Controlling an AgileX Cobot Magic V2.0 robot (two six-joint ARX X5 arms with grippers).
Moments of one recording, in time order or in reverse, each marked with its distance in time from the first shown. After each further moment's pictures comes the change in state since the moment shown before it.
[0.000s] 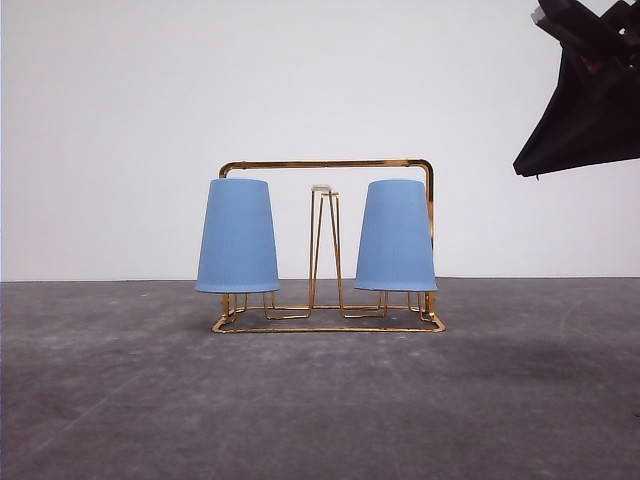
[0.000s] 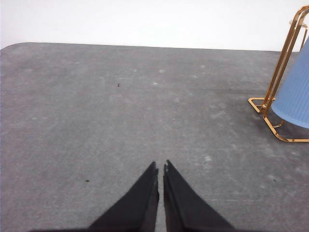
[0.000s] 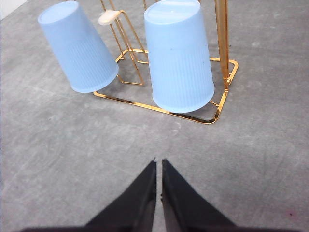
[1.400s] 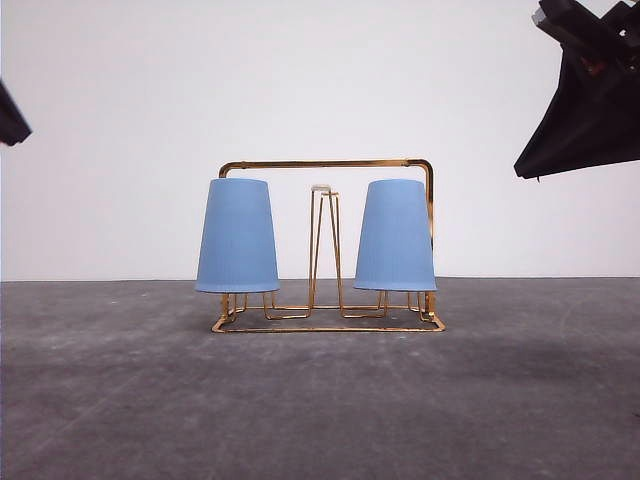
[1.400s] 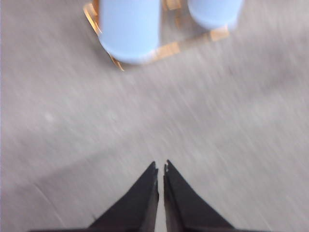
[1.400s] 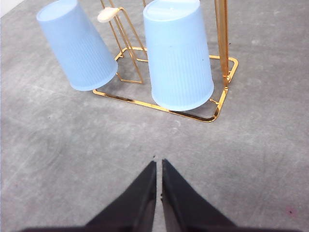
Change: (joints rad) left_arx -0.379 0.642 0.585 -0.371 0.127 -0.009; right_arx 0.000 0.000 0.000 -0.006 0.000 0.000
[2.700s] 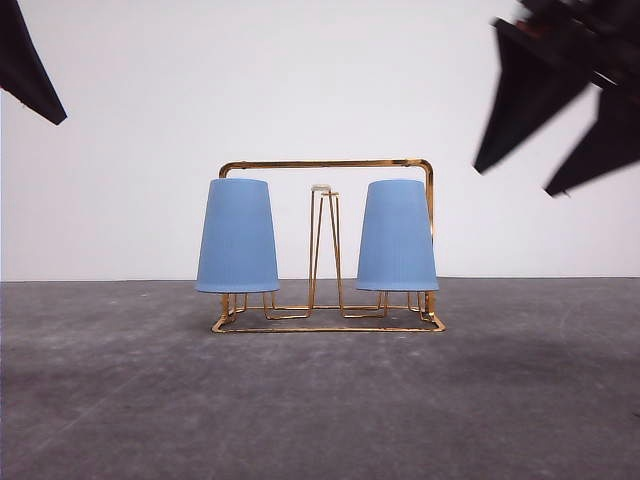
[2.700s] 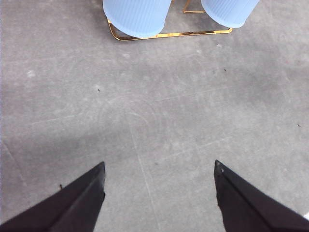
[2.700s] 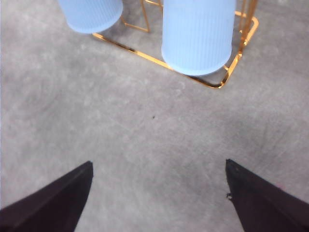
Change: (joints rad) left_arx -0.059 0.120 0.132 -0.168 0.012 -0.245; right_arx 0.000 0.085 0.150 -0.258 -0.033 -0.139
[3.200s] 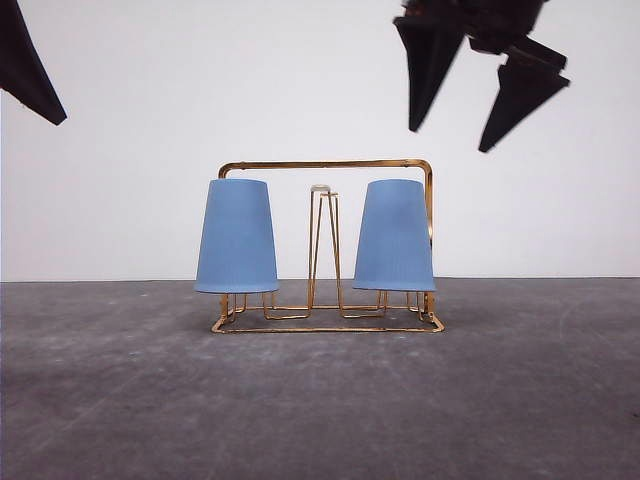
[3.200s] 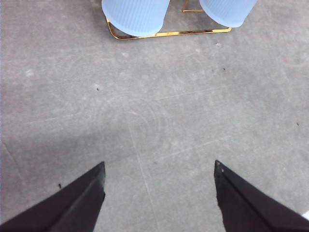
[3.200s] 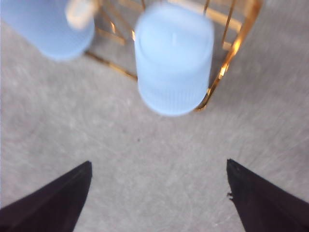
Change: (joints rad) left_arx 0.000 0.000 0.000 -0.003 0.012 0.000; right_arx -0.001 0.631 0.839 -0.623 0.059 -0.074
